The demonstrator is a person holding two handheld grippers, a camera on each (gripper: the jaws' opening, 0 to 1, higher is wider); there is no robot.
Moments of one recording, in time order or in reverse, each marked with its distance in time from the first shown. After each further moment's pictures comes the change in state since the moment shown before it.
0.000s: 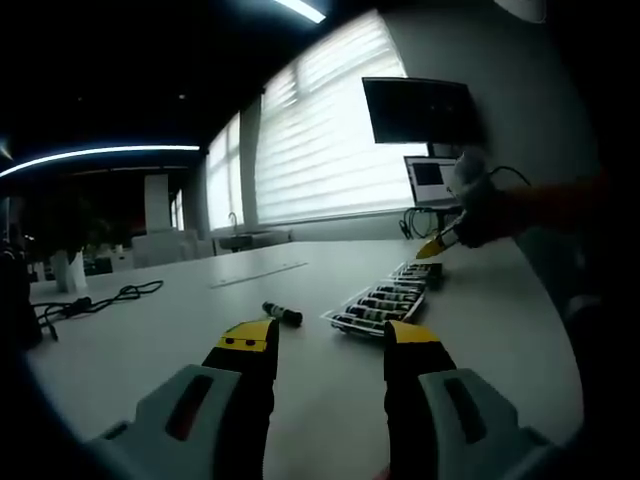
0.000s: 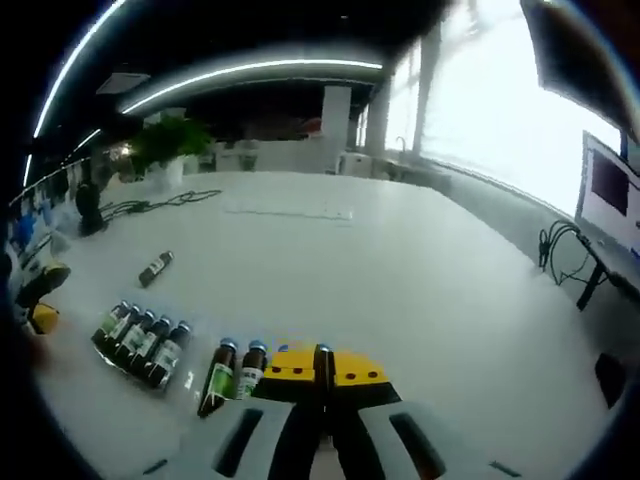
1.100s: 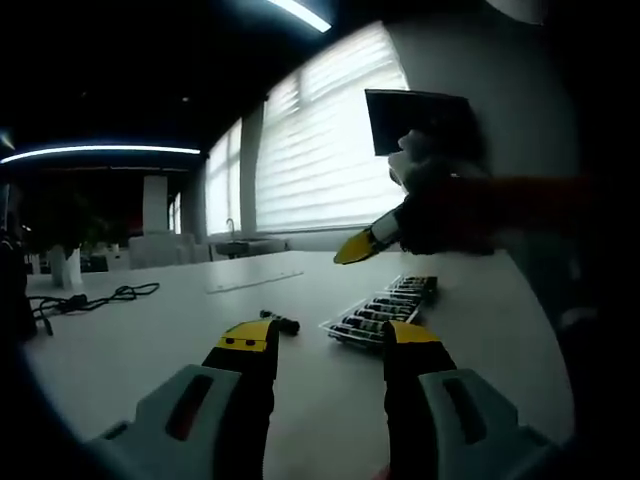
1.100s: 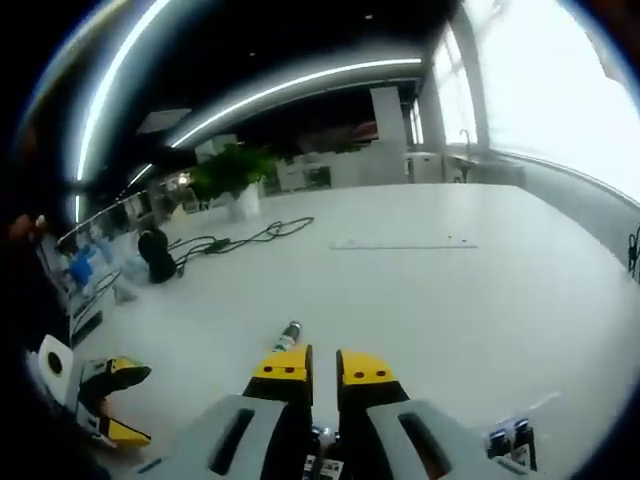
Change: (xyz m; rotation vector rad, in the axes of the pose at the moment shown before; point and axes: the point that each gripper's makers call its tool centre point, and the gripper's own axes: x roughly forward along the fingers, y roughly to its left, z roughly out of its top) left arm -0.004 0.002 0.008 -0.043 -0.051 -0.015; right arm 0.041 0.163 0.062 0.031 0.014 0.322
